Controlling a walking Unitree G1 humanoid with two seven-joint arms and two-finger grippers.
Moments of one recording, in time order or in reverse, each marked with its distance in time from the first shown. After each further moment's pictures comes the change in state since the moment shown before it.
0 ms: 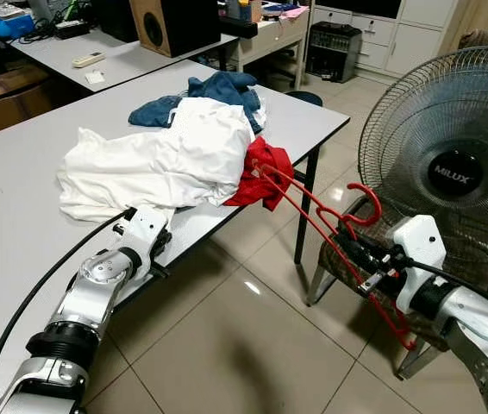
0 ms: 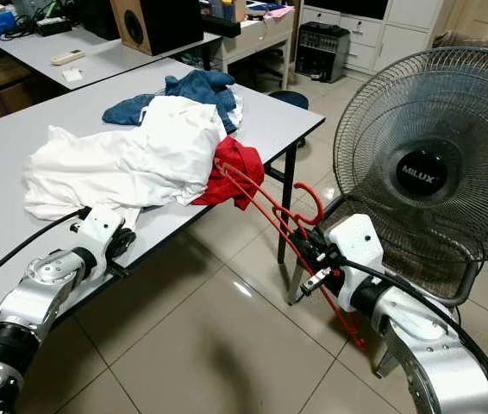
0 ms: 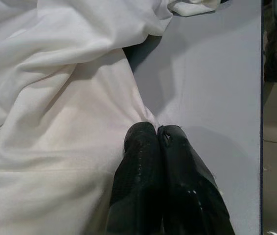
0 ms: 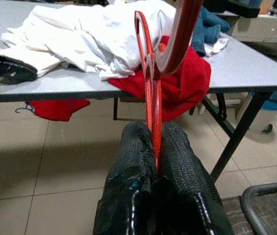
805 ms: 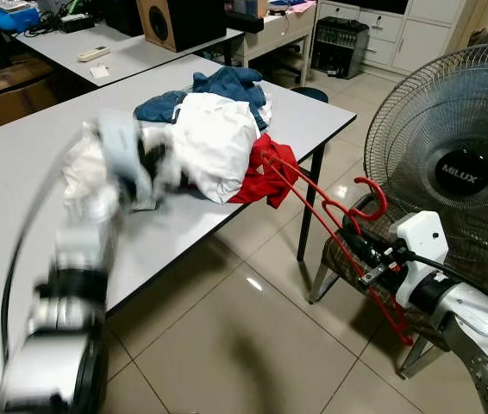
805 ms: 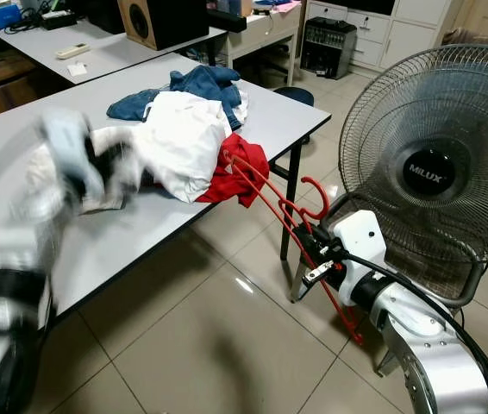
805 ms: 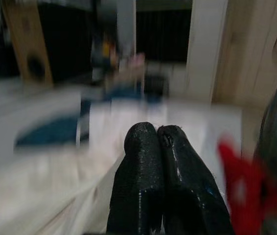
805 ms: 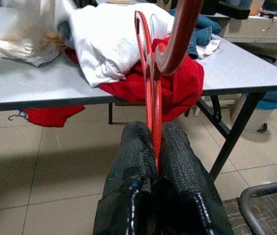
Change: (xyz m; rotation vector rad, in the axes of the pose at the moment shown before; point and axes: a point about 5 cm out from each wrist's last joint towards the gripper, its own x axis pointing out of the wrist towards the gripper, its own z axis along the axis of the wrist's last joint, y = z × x) left arm -0.011 0.049 0.145 -0.298 -0.606 0.083; right arm 0.006 -0.006 0.002 0.012 -0.035 -0.049
